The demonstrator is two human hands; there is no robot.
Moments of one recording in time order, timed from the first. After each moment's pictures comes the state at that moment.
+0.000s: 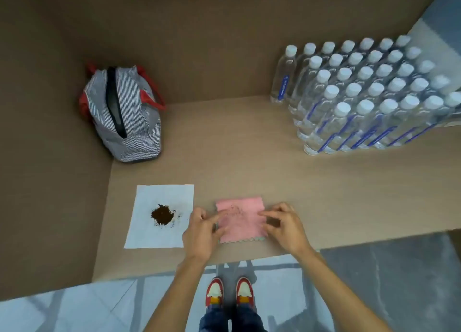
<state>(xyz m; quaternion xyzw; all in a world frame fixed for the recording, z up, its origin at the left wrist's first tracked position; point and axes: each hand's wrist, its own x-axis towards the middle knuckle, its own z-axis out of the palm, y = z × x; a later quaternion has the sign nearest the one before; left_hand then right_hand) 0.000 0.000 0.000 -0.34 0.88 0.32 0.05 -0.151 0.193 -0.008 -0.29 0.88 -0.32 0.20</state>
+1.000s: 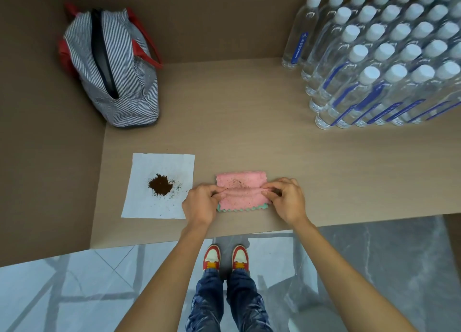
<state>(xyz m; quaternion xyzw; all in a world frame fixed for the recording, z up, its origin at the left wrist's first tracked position) -0.017 -0.004 -0.019 -0.43 0.83 0.35 0.01 -0.158 0.177 -0.024 -0.22 0.90 -0.31 0.18</state>
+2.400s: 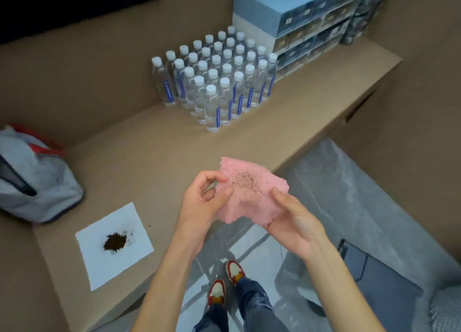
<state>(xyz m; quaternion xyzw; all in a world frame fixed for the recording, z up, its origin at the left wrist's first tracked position) -0.003 0.108 0.208 -0.04 0.64 0.77 0.03 -0.002 0.307 0.206 0.11 0.33 -0.90 0.28</state>
